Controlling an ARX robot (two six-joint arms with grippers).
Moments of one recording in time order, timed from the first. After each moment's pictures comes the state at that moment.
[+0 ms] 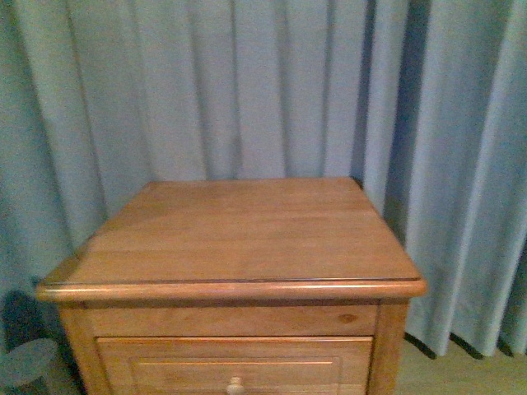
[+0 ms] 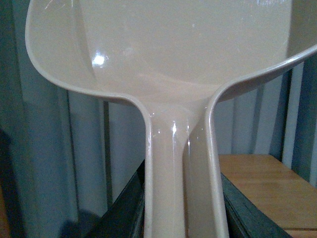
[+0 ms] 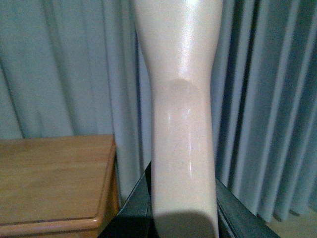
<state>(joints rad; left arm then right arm) 0.09 0.22 0.19 0.39 0.14 0.00 0.21 0.37 0.30 0.26 0.24 -0.04</state>
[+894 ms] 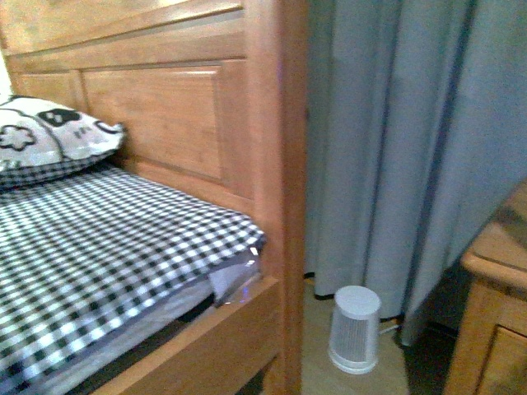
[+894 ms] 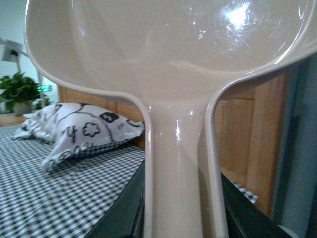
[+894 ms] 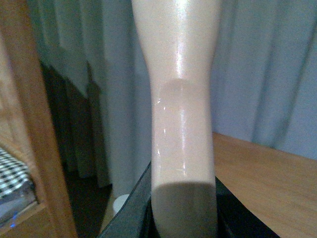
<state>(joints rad) 0.09 0.21 0.18 0.39 0.13 -0.01 0.21 0.37 0.29 0.26 0.24 -0.03</state>
